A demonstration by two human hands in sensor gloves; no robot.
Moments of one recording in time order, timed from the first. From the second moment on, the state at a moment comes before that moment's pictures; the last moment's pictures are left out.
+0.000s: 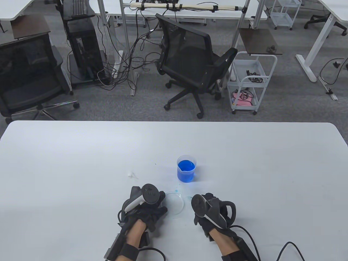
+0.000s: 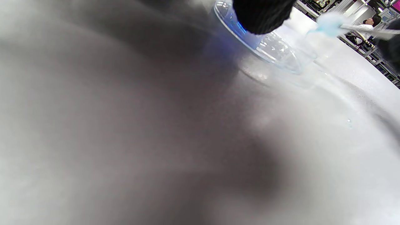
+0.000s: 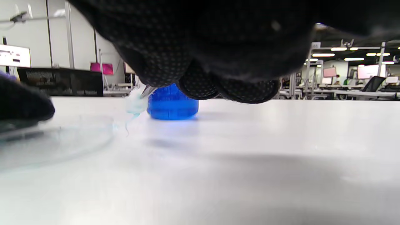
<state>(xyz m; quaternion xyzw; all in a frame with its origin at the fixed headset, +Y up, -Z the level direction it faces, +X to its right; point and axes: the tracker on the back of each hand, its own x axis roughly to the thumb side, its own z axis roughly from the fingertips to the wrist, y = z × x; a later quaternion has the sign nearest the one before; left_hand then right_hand) -0.155 -0.795 -0.413 -0.29 -0.13 0.17 0.93 0.075 -0.765 -0.380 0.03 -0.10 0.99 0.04</state>
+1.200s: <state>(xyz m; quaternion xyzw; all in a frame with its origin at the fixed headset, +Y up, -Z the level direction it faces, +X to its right) -0.155 -0.795 -0.412 -0.29 -0.13 0.17 0.93 0.089 -0.794 -0.404 -0.03 0.01 1.00 0.04</state>
